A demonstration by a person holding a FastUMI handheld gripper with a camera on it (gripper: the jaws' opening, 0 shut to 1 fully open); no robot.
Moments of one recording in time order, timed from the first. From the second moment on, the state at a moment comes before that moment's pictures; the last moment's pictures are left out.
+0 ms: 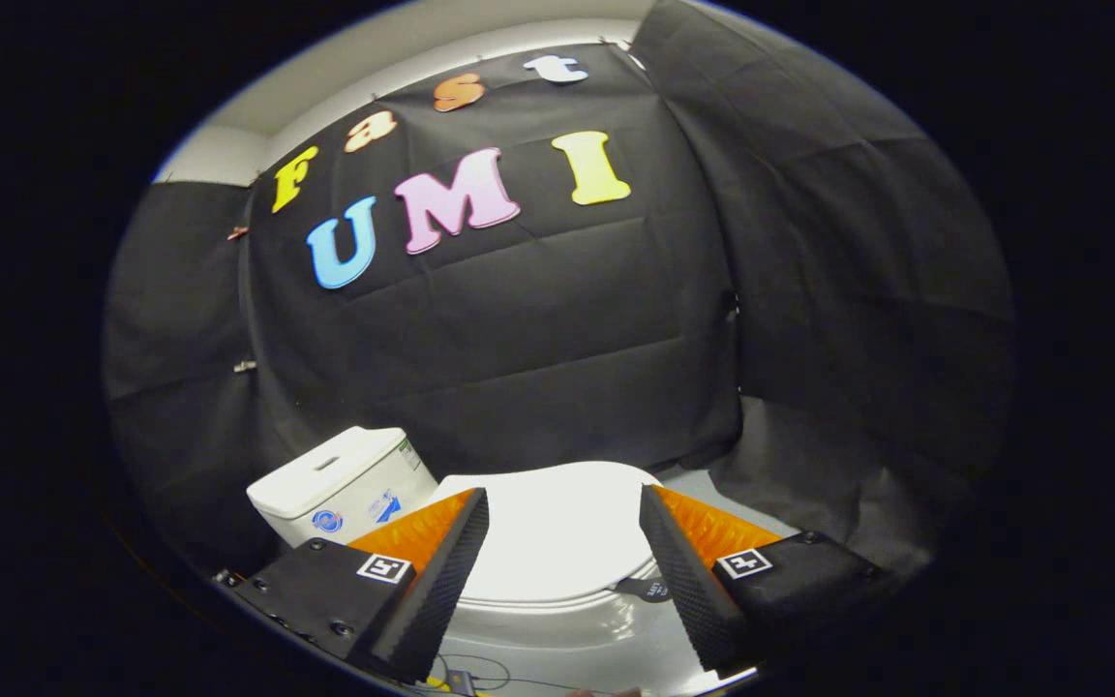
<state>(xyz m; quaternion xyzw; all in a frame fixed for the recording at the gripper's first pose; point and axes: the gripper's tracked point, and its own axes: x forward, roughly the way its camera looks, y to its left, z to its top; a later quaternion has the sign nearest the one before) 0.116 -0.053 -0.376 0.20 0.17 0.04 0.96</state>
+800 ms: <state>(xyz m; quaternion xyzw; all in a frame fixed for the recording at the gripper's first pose) 0.137 -0.105 -0.591 0.47 0.39 -0.05 0.79</state>
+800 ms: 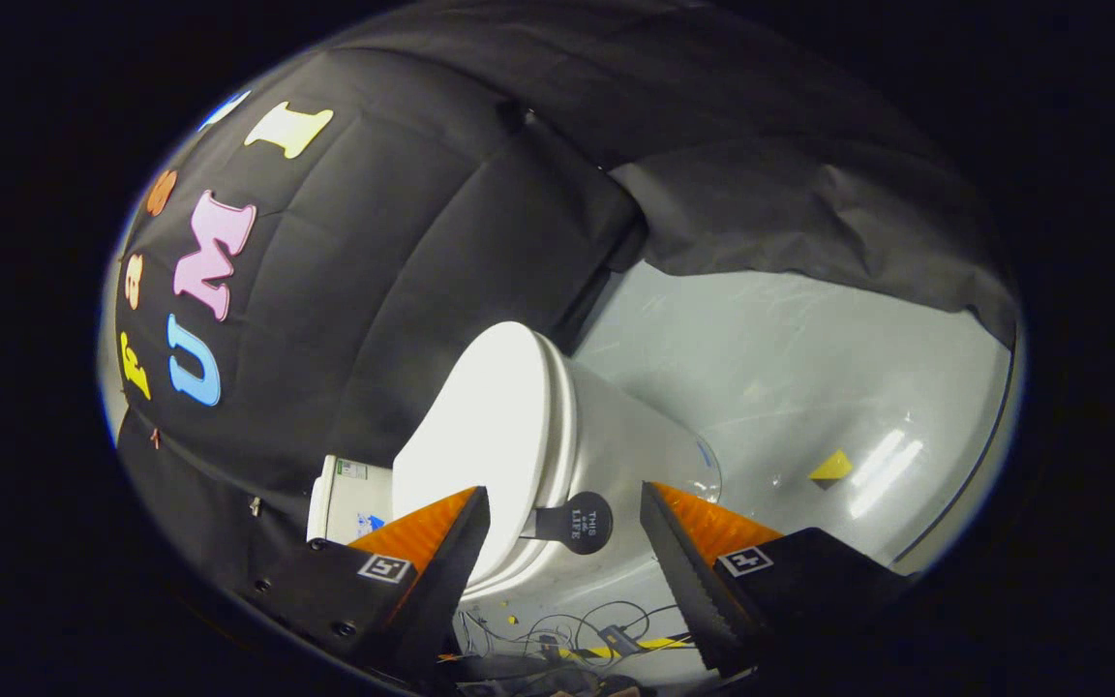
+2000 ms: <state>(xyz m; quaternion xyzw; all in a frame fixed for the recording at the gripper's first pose) 0.150 -0.085 -0.566 0.44 0.39 -0.02 0.81</state>
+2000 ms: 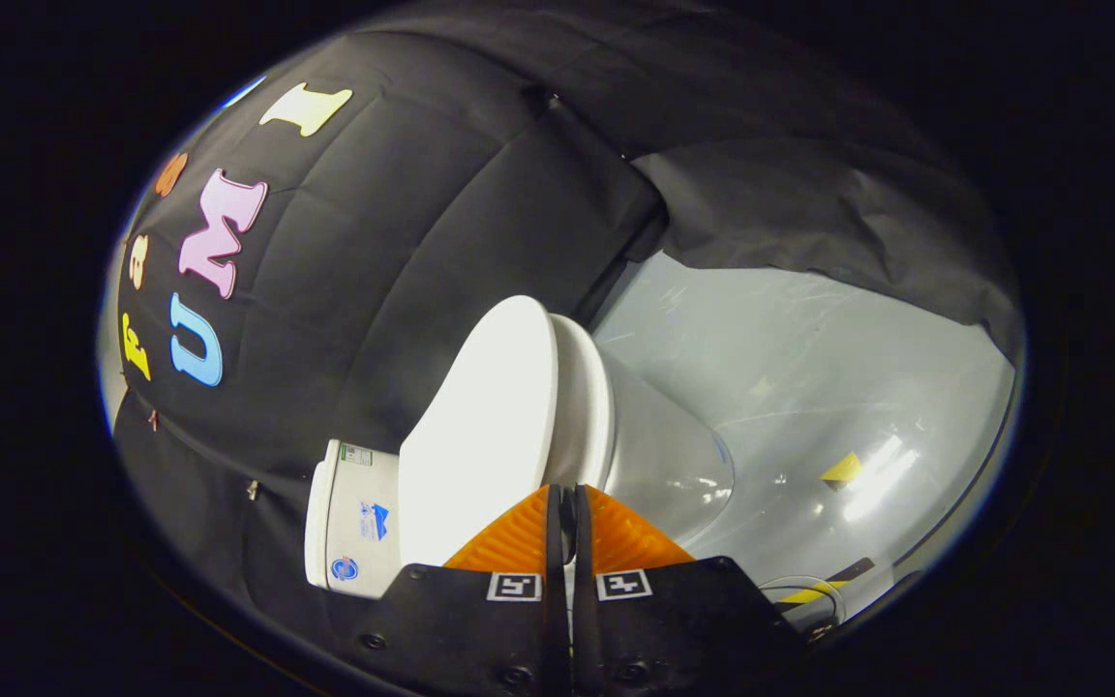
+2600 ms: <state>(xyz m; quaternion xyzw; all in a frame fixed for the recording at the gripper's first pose) 0.160 -0.069 -0.497 0.40 0.35 -0.02 0.85</state>
